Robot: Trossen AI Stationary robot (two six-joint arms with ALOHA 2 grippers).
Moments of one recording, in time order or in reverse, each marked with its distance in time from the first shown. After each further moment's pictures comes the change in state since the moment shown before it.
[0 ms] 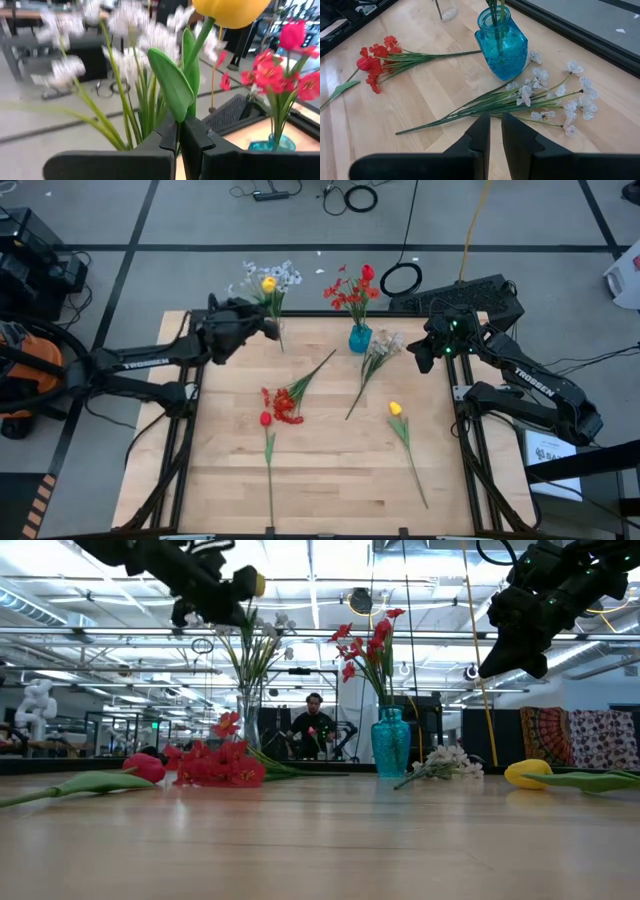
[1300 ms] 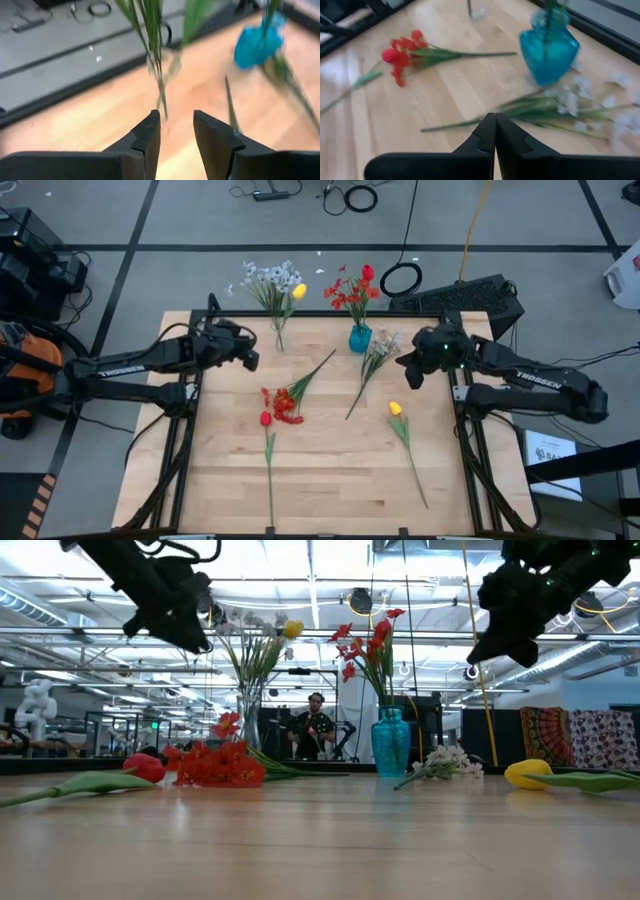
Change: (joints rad) left arm -0.084 -0.213 -0.001 -0.700 0.195 -0.232; right arm 0.410 0.000 0.000 0.076 0.268 0.224
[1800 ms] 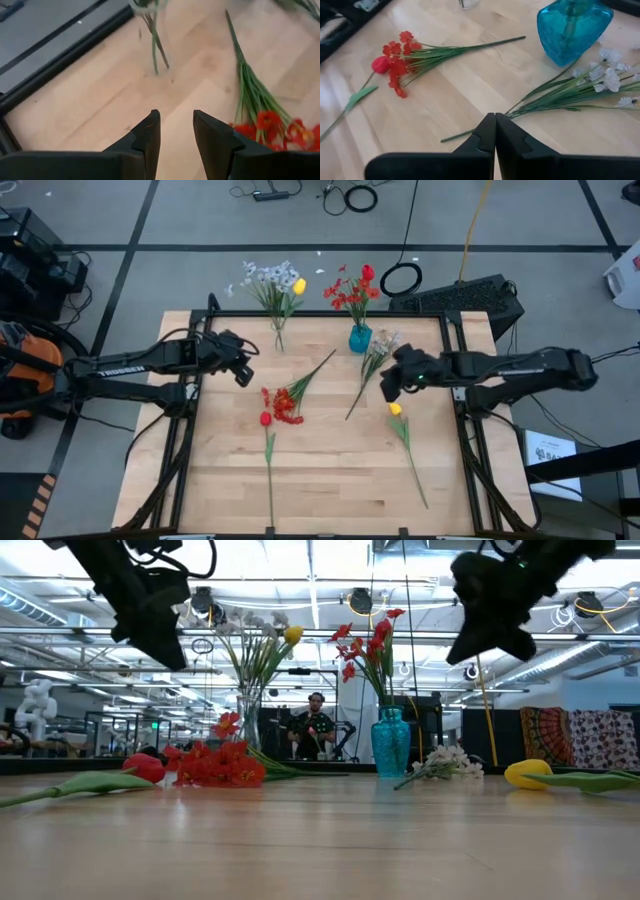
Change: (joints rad) left arm -0.030 0.000 0.000 -0.208 0.101 0.095; right arm 0.391 0.265 0.125 -0.008 0.383 0.447
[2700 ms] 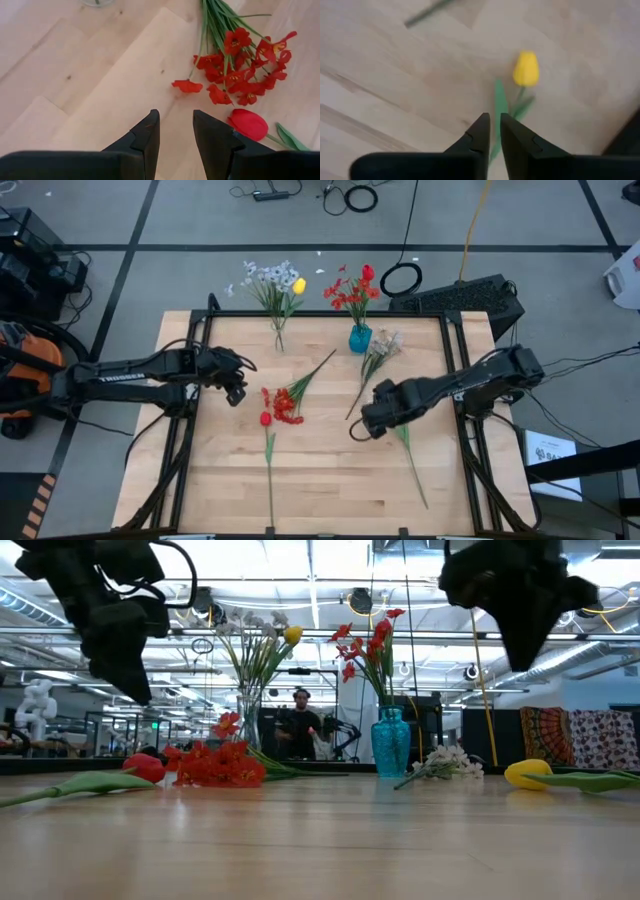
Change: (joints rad) left arm 0.000 -0.092 -0.189 0.004 0.304 0.017; right arm 0.297 0.573 0.542 -0.768 -0.164 0.551
